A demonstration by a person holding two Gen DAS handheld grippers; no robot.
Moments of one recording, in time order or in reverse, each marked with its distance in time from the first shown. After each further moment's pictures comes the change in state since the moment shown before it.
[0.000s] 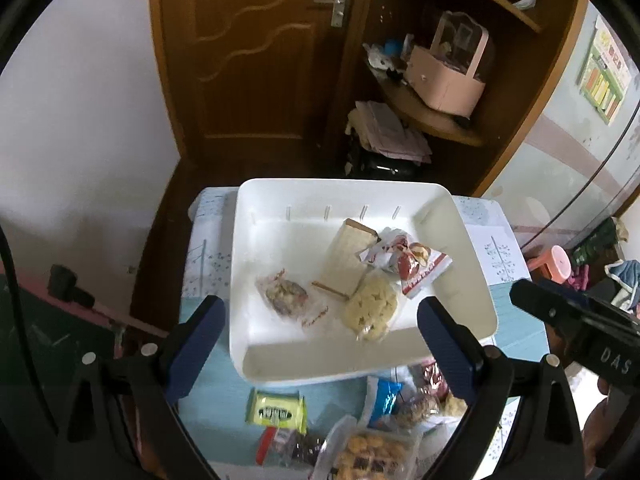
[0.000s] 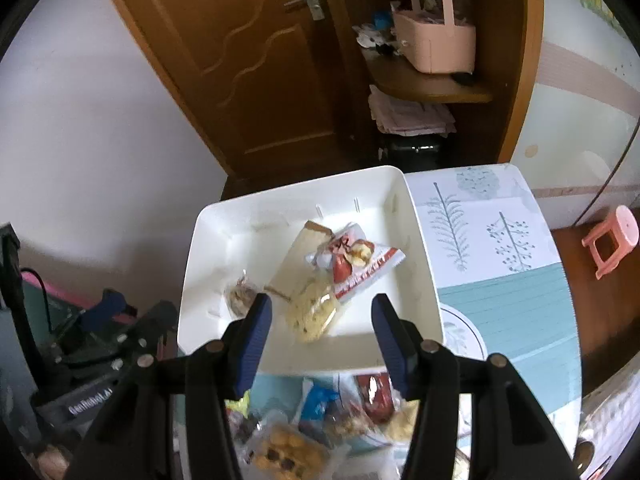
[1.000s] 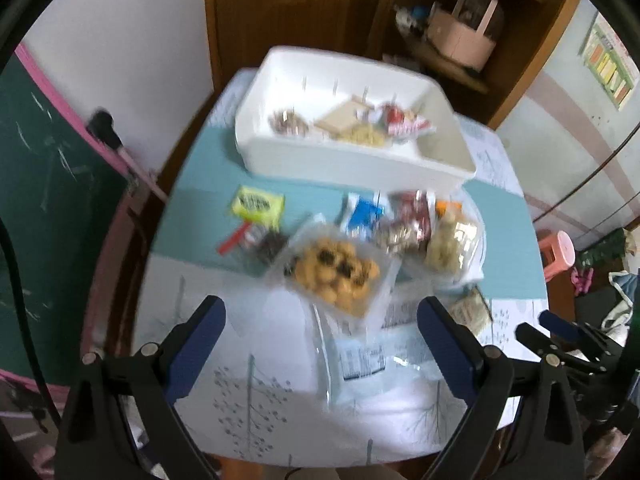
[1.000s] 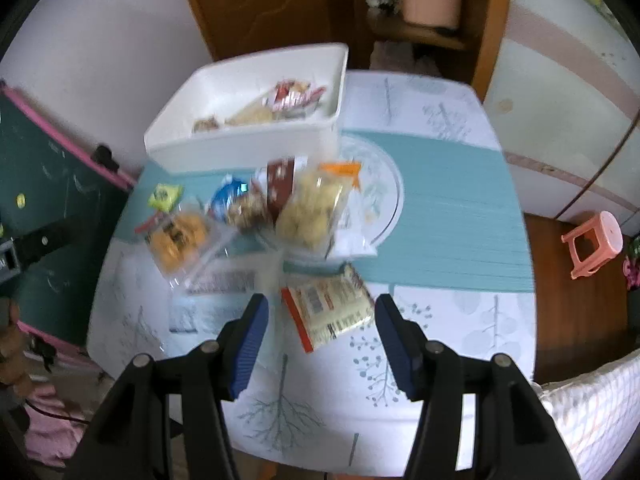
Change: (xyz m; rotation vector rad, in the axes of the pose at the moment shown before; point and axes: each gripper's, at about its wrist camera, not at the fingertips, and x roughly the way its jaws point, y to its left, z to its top) left arm -0.049 -0.039 -0.198 -0.161 0.146 0.053; right arm -0.035 -0.108 -0.202 -0.198 0.151 -0.014
